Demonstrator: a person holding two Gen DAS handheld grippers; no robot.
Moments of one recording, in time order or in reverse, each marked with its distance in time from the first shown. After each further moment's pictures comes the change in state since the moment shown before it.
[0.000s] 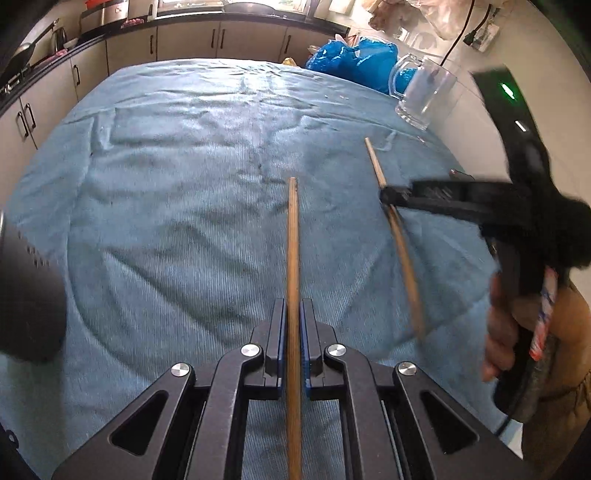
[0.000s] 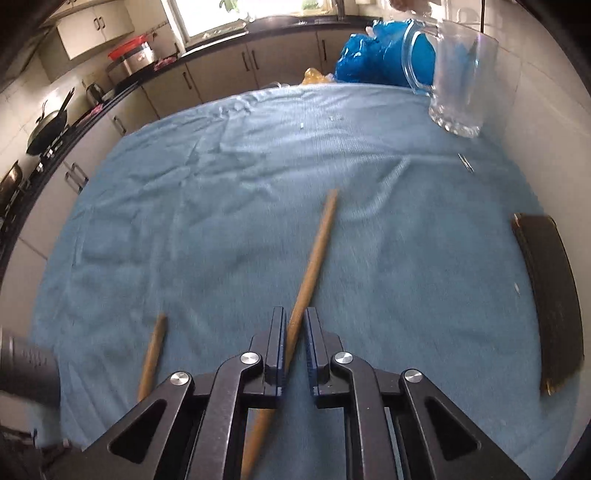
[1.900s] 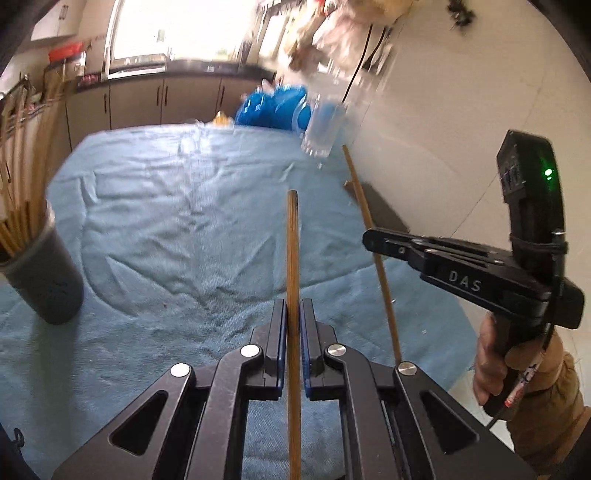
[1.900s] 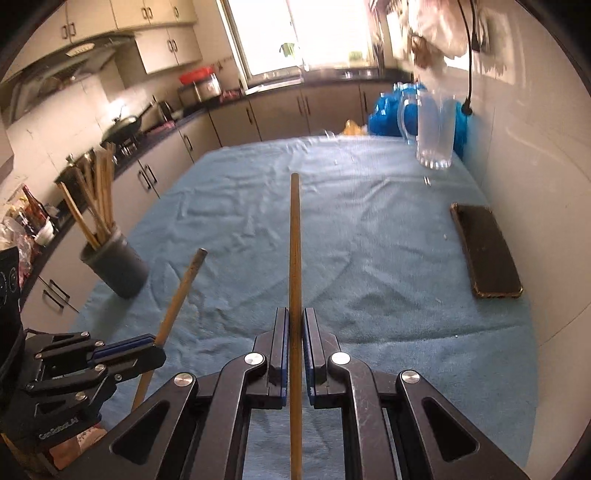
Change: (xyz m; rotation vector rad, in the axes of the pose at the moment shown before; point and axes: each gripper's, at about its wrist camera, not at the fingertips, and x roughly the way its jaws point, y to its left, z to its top) left arm -0.120 -0.051 -0.061 0.171 -0.208 -0.169; right arm -0.155 -0.004 -0.127 -0.127 -0.227 0.149
